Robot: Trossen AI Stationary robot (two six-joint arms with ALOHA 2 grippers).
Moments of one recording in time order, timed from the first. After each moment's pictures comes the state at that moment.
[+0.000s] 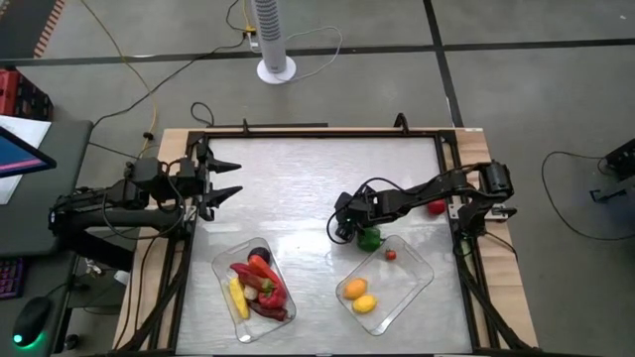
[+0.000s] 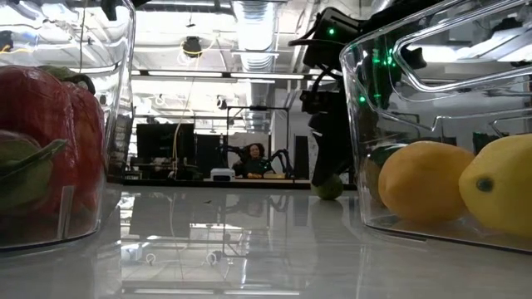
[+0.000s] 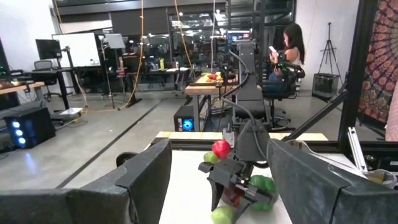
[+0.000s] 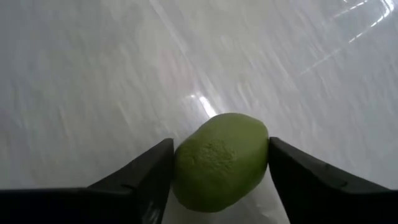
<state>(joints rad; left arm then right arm) 0.15 0.44 0.59 -0.08 -0.01 0.04 0.02 1.75 0.98 -0.31 0.34 0.44</state>
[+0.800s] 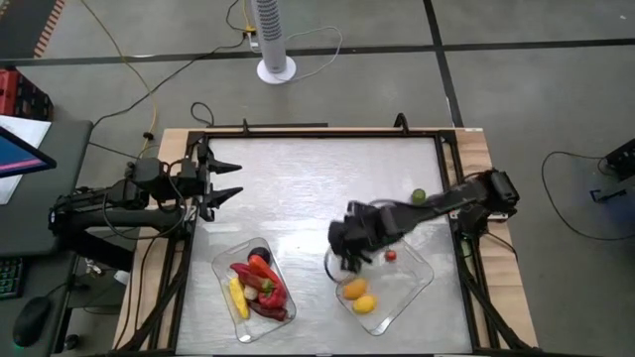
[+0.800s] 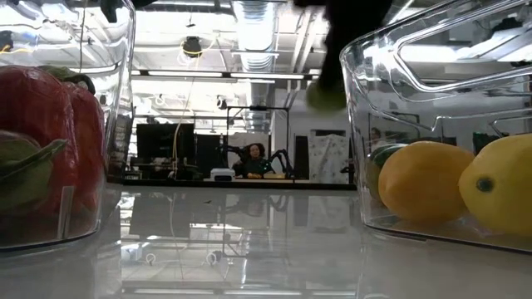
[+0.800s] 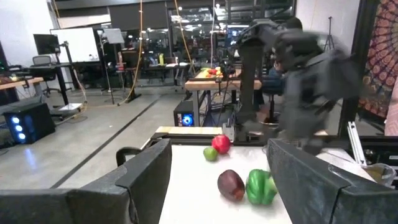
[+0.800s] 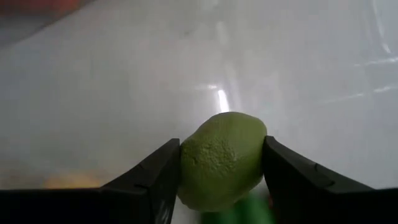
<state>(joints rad) 0.15 0.44 0.59 -0.10 -0.01 0.04 0.29 1.75 1.48 -0.89 0.29 0.35</state>
